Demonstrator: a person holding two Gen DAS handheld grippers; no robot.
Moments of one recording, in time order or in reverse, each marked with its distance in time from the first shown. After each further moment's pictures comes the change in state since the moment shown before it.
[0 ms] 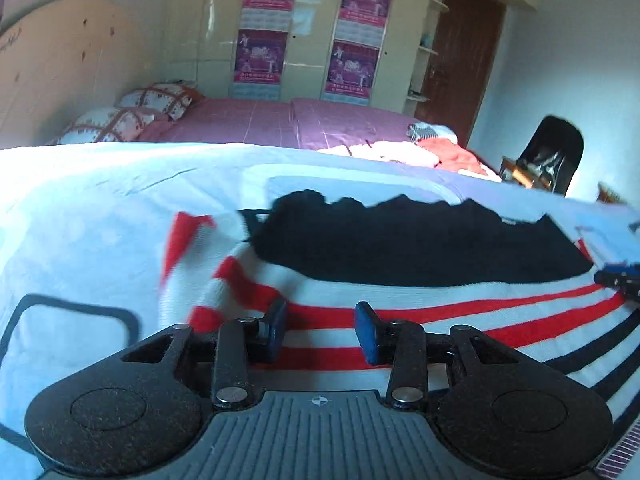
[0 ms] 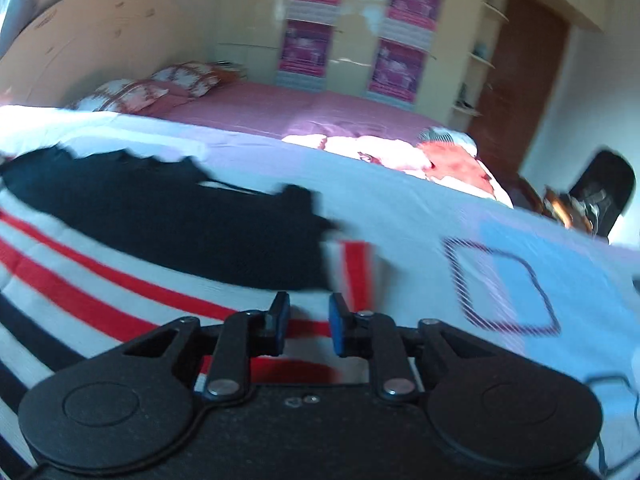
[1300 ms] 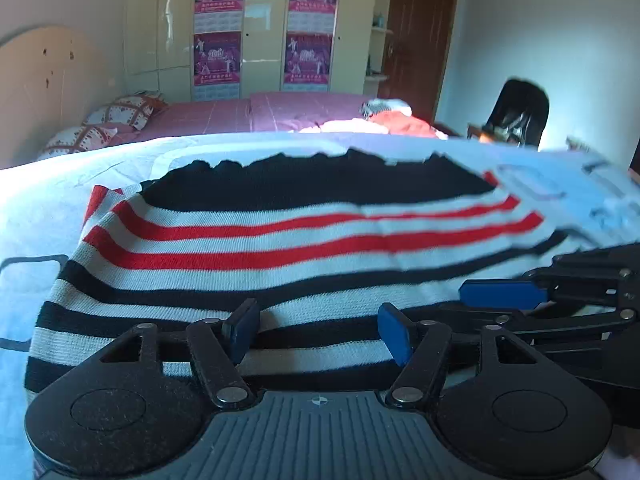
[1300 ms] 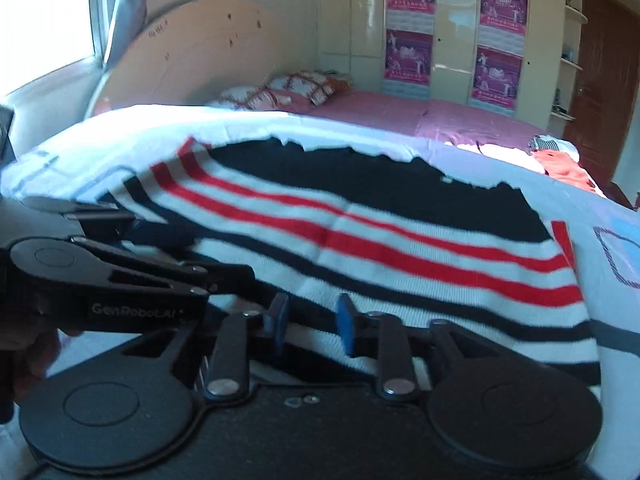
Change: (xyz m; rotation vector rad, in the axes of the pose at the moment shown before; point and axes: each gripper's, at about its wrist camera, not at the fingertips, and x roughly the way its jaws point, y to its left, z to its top) left arm -0.042 -0.114 -0.051 0.175 0.029 -0.018; right arm -0.080 0.150 -0.028 -0.092 -0.007 0.327
